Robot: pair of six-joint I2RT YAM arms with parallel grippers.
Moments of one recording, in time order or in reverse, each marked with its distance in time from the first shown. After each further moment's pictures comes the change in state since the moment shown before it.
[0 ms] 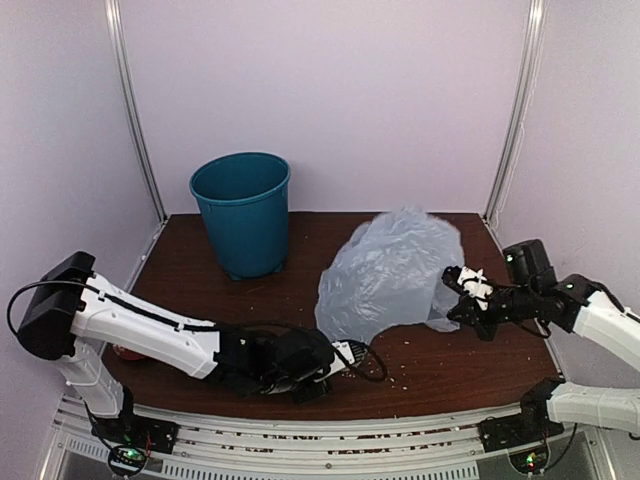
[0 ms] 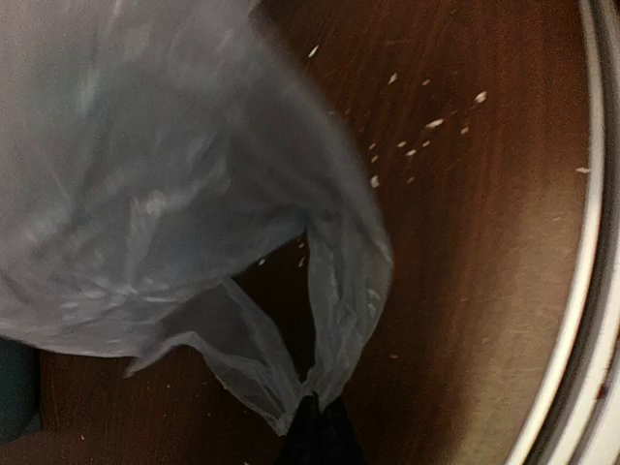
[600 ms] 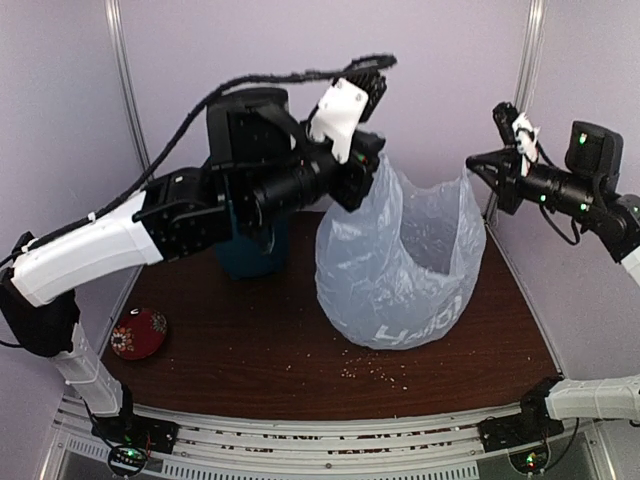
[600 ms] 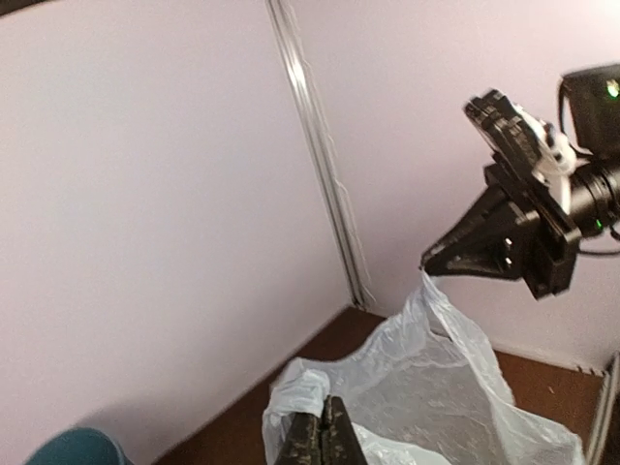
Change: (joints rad) left arm 0.044 -0.052 0.836 0.003 -0.106 0.183; right arm 0.001 0.074 0.668 0.080 0.026 0.148
